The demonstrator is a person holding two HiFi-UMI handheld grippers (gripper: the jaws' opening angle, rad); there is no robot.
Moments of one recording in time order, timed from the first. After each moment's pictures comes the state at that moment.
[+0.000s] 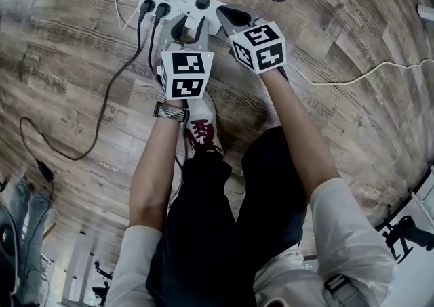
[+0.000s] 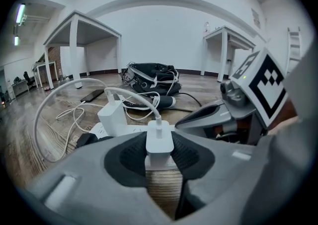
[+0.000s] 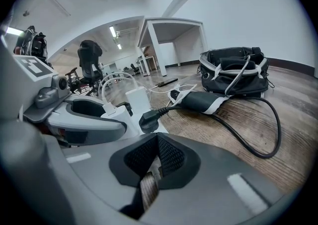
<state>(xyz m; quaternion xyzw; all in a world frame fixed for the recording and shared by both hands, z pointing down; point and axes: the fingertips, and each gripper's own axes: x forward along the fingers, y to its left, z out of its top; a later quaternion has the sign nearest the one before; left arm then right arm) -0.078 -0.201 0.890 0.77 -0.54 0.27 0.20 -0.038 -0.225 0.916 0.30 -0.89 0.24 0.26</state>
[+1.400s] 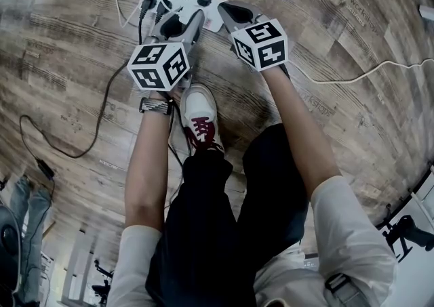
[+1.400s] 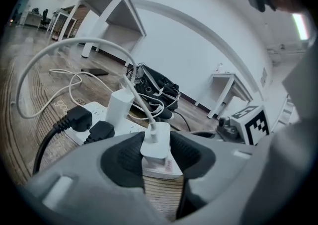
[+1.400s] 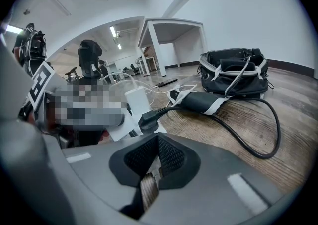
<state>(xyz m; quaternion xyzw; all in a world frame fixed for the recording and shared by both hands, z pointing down) -0.091 -0.205 0.885 0.79 -0.50 0.06 0.36 -0.038 -0.226 0.915 0.30 -0.89 0.23 0.26</state>
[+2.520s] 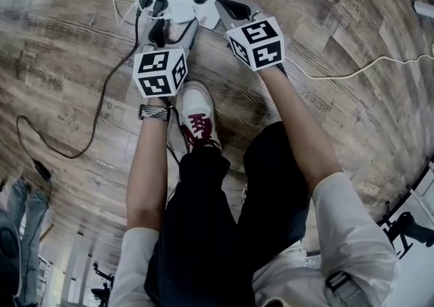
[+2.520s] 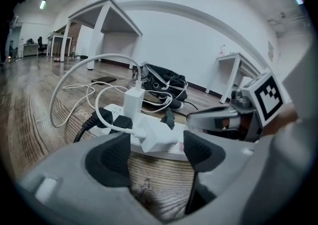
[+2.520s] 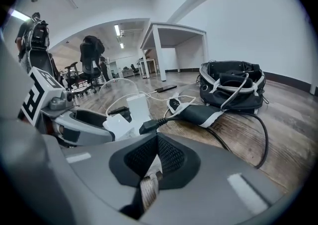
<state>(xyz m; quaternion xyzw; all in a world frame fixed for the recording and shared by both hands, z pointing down) -0.111 -0.181 0.898 0.76 -0.56 0.15 0.30 -0.035 -0.228 0.895 0.32 -0.89 0.19 0.26</state>
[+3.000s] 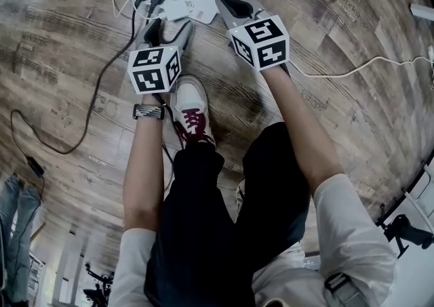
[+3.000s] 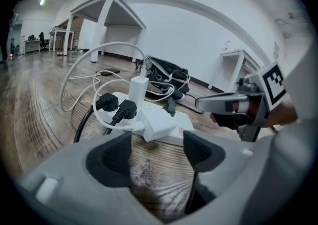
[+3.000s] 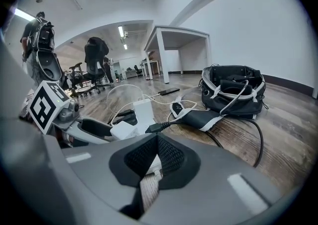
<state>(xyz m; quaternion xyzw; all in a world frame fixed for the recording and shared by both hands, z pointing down) -0.114 -0.158 0.913 0.74 -0.56 0.18 0.33 -0.029 -0.218 0.872 0.31 -0.90 0.17 0.26</state>
